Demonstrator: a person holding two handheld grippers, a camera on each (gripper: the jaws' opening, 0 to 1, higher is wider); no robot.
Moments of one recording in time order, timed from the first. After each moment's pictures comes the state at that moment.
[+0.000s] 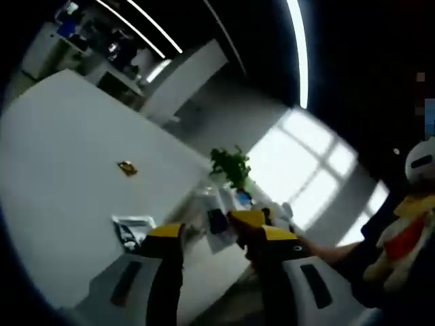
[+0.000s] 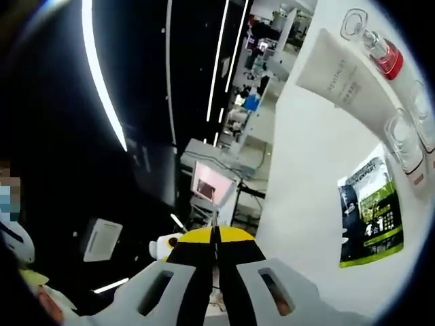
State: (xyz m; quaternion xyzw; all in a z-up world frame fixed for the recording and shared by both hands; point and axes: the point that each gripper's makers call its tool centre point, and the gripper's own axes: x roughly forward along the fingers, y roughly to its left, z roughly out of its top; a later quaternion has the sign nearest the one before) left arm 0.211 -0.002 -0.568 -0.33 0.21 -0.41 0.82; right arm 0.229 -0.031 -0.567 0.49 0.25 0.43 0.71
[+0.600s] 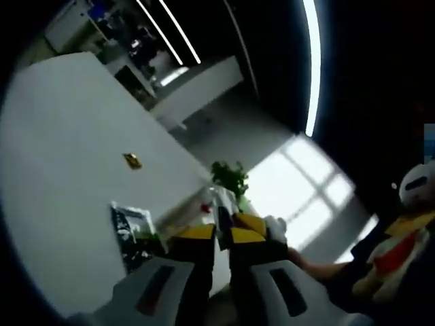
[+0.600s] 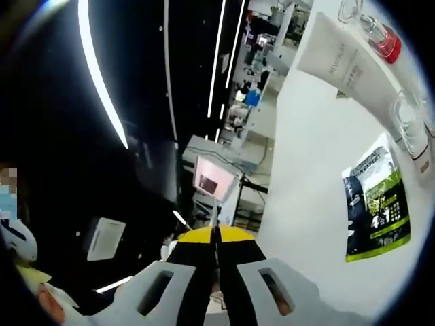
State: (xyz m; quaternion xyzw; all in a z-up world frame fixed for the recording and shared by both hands) left arm 0.205 0.002 -0.571 -0.41 0.20 -0.38 0.80; right arm 0.223 -0.022 -0.567 0.49 0.26 0.44 0.71
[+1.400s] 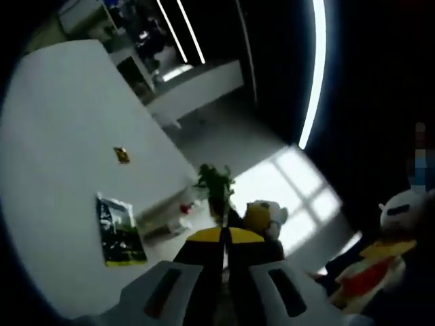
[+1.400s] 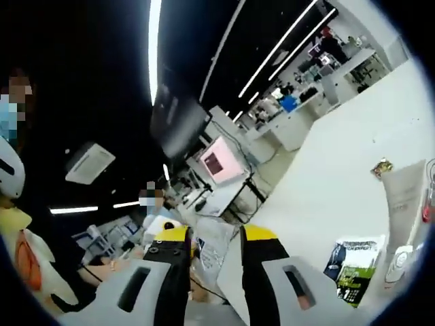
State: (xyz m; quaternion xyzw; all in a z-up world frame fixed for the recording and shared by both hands) left arm 0.189 0.007 -0.539 -0.46 0.21 -0.39 0.77; right arm 0.226 -0.018 -0.524 0.24 0.20 0.54 0.78
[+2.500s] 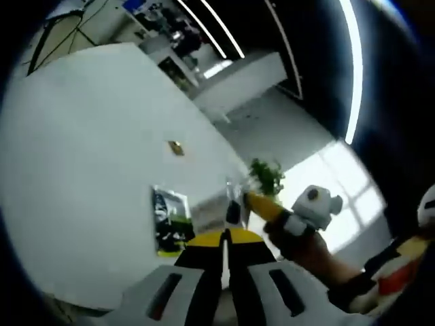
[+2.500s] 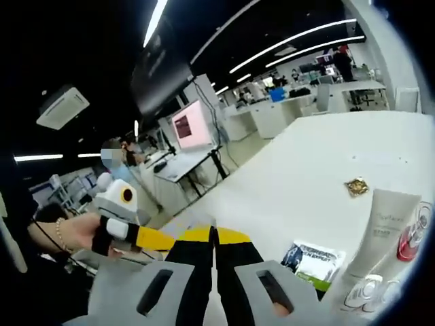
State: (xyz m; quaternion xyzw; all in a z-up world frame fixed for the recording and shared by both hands) left arm 0.209 0.042 -0.613 -0.43 0.30 -0.25 0.82; right arm 0.255 -0.006 -0.592 0.08 0.25 0.49 0.83
